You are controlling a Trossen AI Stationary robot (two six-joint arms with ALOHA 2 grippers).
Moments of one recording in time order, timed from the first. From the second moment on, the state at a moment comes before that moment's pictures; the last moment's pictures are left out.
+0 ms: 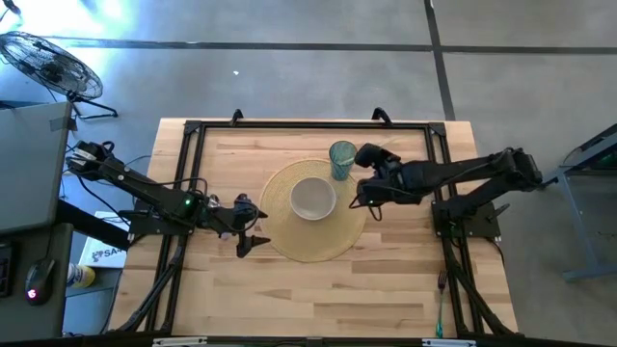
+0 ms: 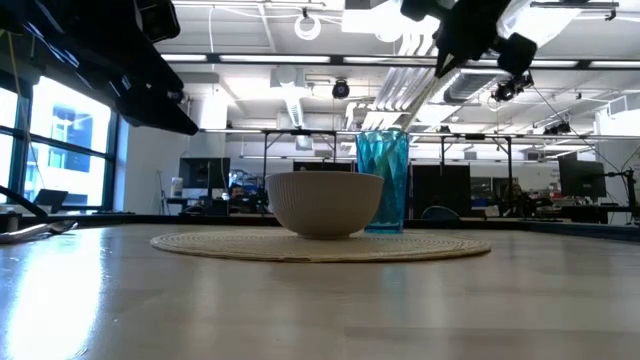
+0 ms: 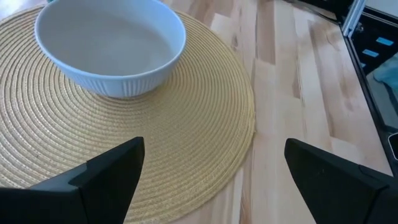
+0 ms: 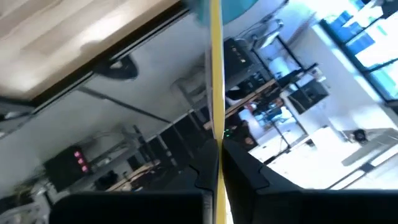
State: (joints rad) left arm -0.39 1.03 0.51 -0.05 -0.35 -0.53; right arm 0.10 1.43 1.24 -1.13 1.13 -1.17
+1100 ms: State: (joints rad) left arm -0.39 1.03 0.51 -0.05 -0.36 -0.58; right arm 0.09 1.37 1.20 -0.77 1.04 -0.74
